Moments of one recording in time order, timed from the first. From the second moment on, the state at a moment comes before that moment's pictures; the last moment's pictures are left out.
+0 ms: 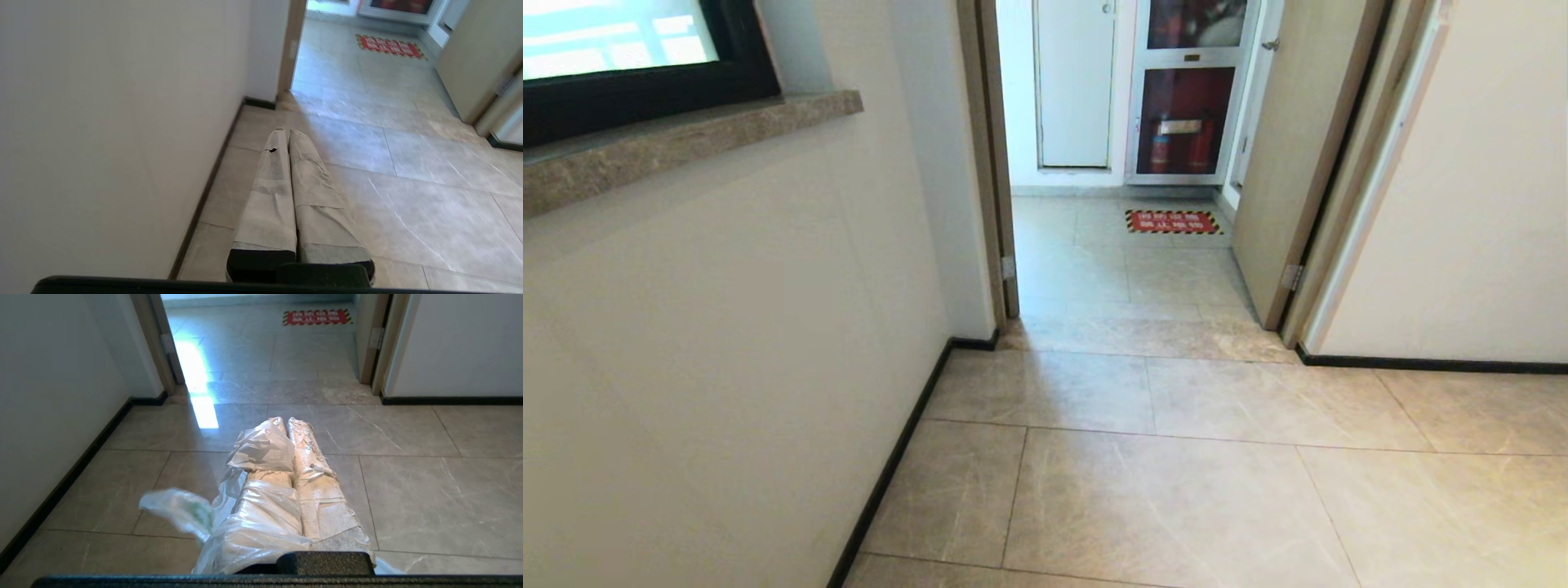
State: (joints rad) left arm 0.00 0.00 0.00 0.00 0.02 -0.09; right arm -0.01 0.00 0.00 -0.01 -0.01 0.03
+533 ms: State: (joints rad) left arm 0.00 0.00 0.00 0.00 0.02 -0.10; right arm -0.01 0.00 0.00 -0.01 -0.01 0.03
